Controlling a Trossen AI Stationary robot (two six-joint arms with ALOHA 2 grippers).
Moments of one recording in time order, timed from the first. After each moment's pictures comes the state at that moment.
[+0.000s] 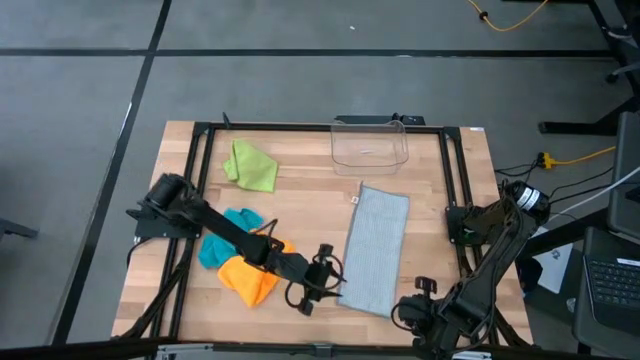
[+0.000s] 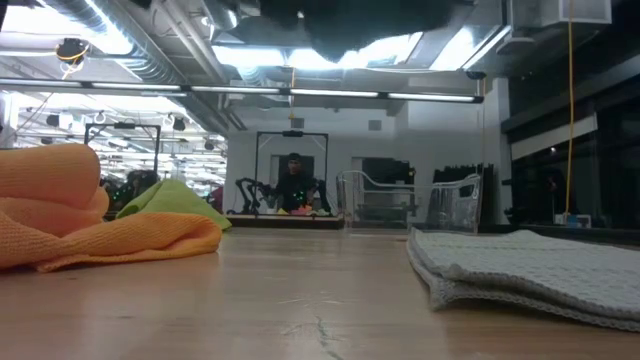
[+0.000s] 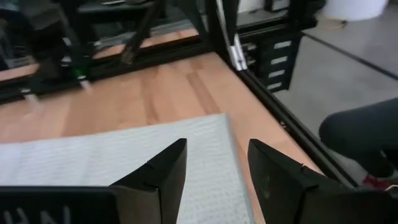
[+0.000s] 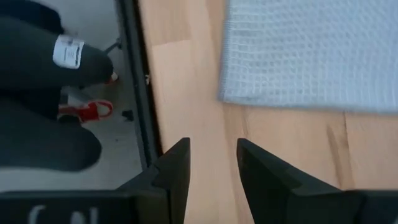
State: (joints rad) left arm -0.43 1.90 1.10 0.45 -0.16 0.05; right arm 0.98 1.71 1.34 -0.90 0.19 1.10
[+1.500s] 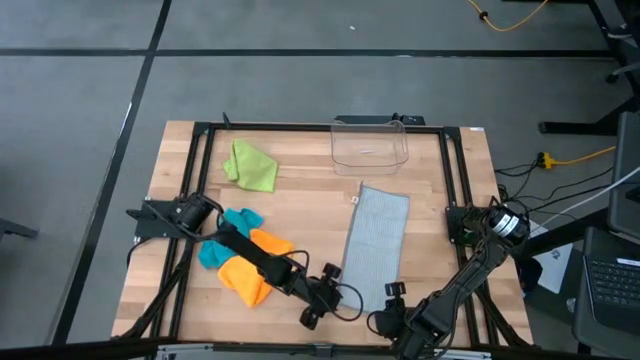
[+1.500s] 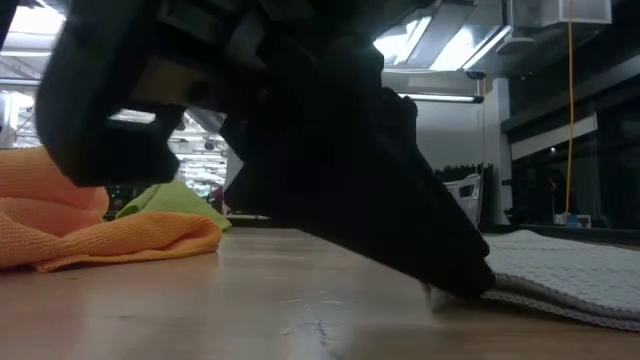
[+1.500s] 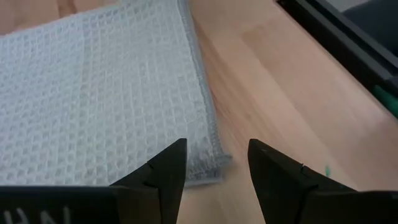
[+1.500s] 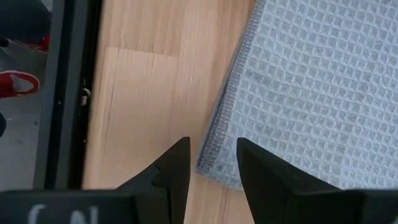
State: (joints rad) left arm -0.49 2.17 1.34 0.10 -0.15 0.05; right arm 0.91 1.97 1.34 -0.75 0.27 0.75
